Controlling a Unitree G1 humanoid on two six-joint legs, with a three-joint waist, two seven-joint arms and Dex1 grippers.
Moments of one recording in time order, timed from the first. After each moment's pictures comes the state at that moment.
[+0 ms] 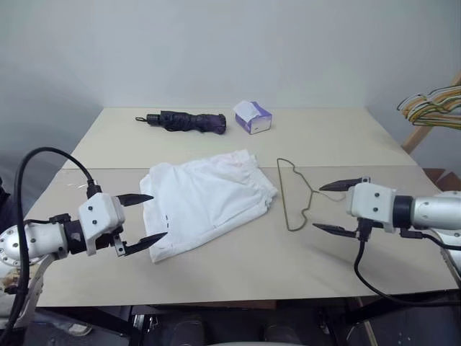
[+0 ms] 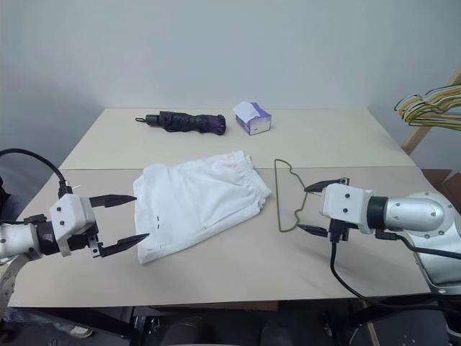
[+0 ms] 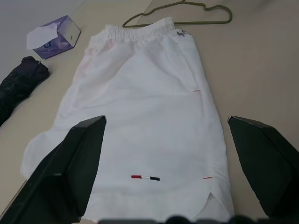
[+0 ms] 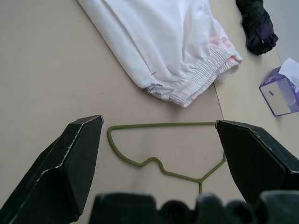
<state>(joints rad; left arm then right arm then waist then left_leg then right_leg) 0.13 0.90 0.30 -0.40 -0.41 0.19 -1.04 -0.14 -1.02 -0.10 -0.32 0.20 0.14 1.08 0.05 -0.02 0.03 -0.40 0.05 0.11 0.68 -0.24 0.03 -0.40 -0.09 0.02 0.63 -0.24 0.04</state>
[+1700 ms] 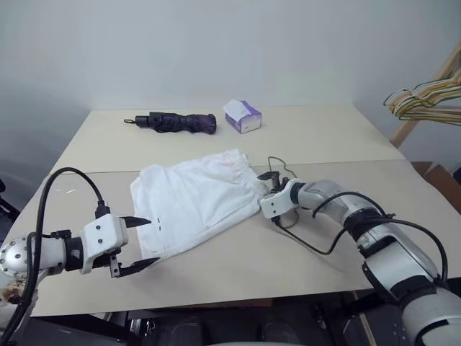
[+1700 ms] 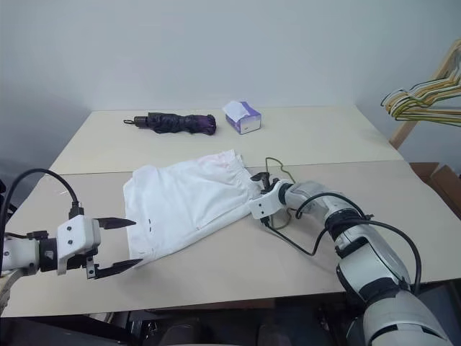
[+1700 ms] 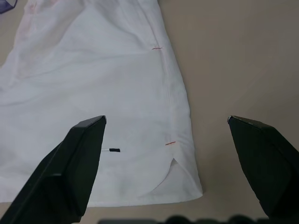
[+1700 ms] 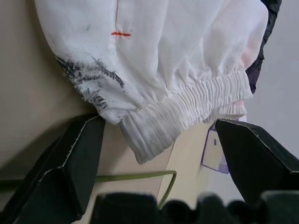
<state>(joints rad) 0.24 0.95 0.29 -0.40 -0.32 0.18 -1.11 -0.91 -0.52 0.63 0.94 -0.81 -0.65 0.27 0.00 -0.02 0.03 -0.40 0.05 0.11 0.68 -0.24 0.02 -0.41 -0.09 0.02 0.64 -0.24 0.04</state>
